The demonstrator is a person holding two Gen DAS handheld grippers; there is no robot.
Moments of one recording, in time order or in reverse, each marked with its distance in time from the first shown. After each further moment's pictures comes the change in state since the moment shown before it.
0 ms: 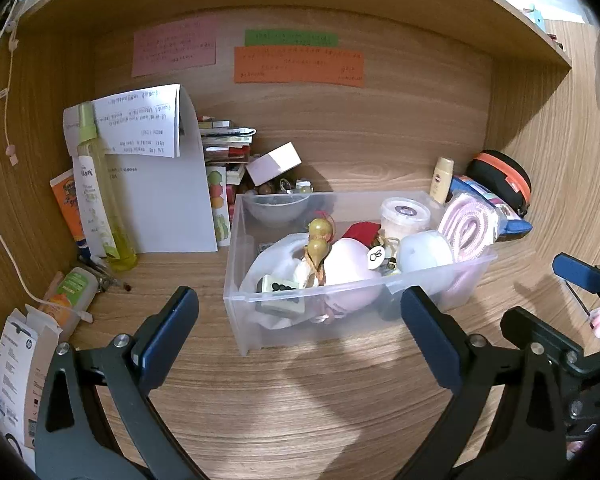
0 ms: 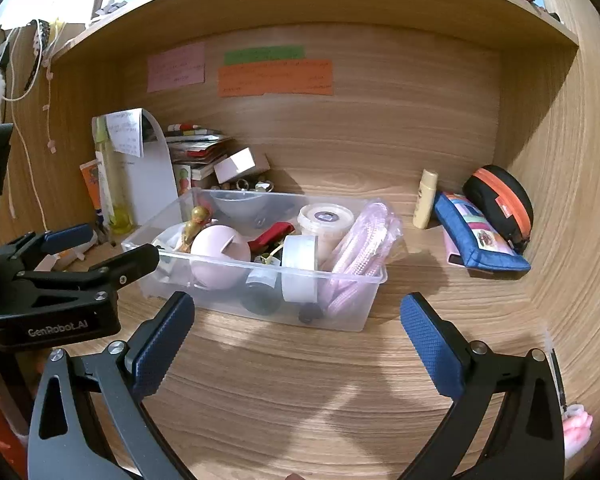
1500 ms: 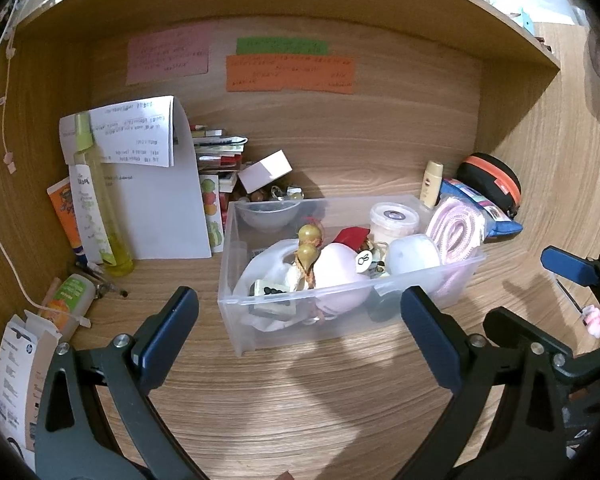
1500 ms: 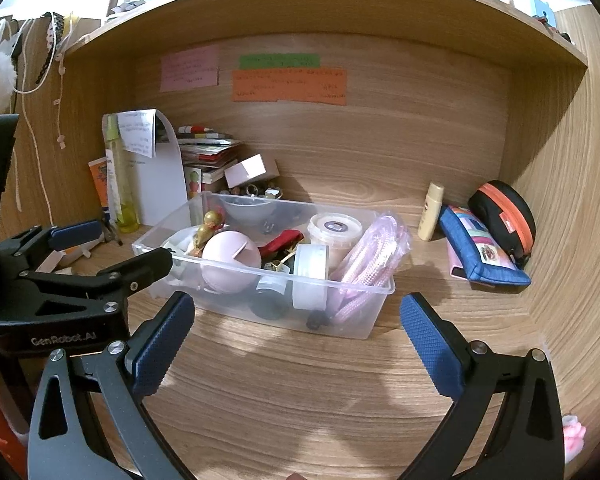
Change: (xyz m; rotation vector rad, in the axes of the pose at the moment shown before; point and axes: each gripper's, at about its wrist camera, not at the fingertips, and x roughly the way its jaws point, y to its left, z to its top) left arm -0.009 -0.003 0.001 0.013 -0.022 -0.028; right arm -0.003 0.008 0.004 -0.034 -0.020 0.009
